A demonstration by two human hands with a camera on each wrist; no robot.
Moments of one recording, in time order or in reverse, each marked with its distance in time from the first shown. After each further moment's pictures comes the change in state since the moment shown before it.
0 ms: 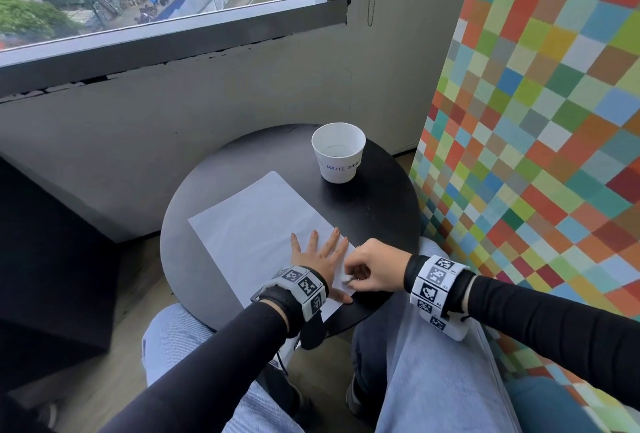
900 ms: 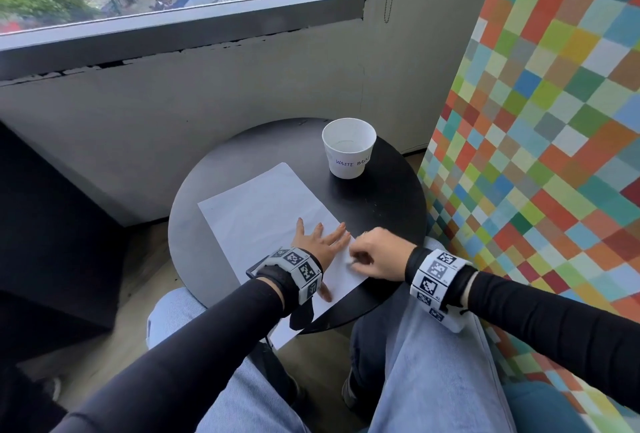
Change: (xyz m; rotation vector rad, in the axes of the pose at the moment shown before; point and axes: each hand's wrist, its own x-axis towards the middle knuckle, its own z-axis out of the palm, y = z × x) left_hand 0.003 -0.020 -0.007 0.168 0.010 0.077; right_hand 0.006 0.000 -0.010 -0.127 -0.008 0.021
